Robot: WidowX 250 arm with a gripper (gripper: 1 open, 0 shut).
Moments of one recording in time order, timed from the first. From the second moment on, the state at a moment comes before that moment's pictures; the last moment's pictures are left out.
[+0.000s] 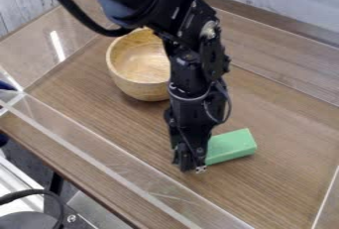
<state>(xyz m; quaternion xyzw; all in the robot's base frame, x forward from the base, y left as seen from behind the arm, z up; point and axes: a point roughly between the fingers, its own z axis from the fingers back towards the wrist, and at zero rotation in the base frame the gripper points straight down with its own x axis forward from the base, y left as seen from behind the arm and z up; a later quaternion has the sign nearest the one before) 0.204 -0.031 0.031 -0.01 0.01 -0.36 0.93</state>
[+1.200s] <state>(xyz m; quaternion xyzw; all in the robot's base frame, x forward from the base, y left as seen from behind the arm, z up) 0.212 -0.031 0.040 -0.02 0.01 -0.34 0.94</state>
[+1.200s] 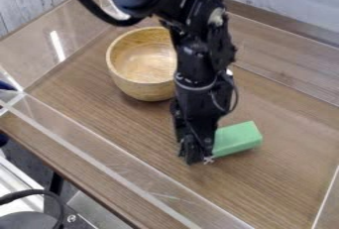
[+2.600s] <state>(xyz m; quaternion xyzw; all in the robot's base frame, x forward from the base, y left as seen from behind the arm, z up) 0.276 0.088 0.091 0.03 -0.01 -0.18 0.98</state>
